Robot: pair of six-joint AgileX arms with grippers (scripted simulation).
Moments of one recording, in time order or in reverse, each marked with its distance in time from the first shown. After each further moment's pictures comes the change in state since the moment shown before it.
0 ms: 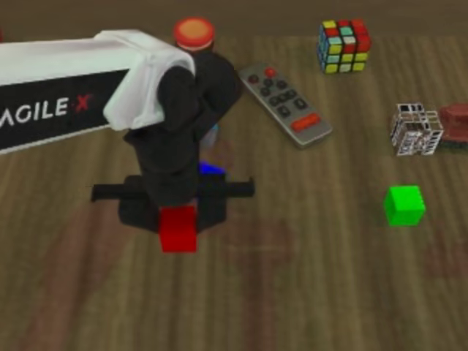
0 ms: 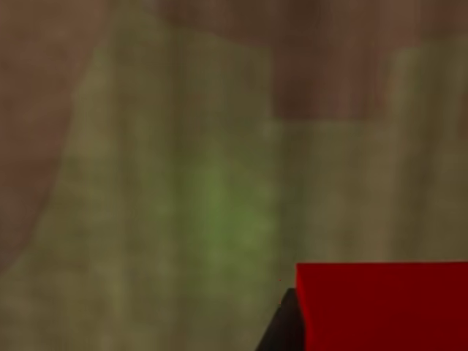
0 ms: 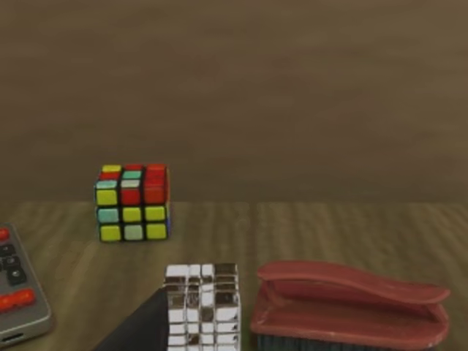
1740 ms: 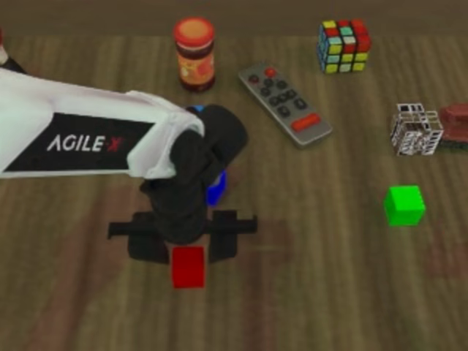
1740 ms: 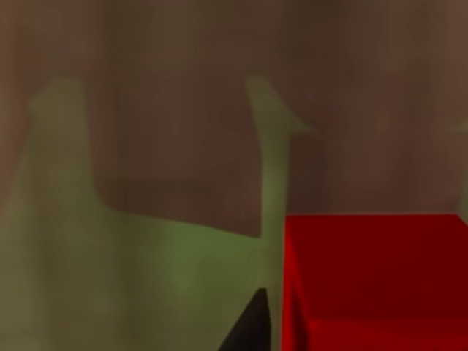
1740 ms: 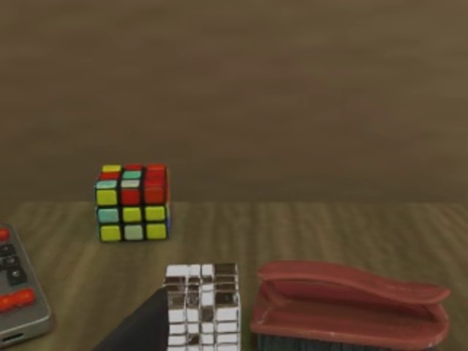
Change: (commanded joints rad) left arm -0.019 0.097 -0.159 0.261 0.000 -0.018; right arm 0.000 0.000 0.000 0.000 0.000 0.000
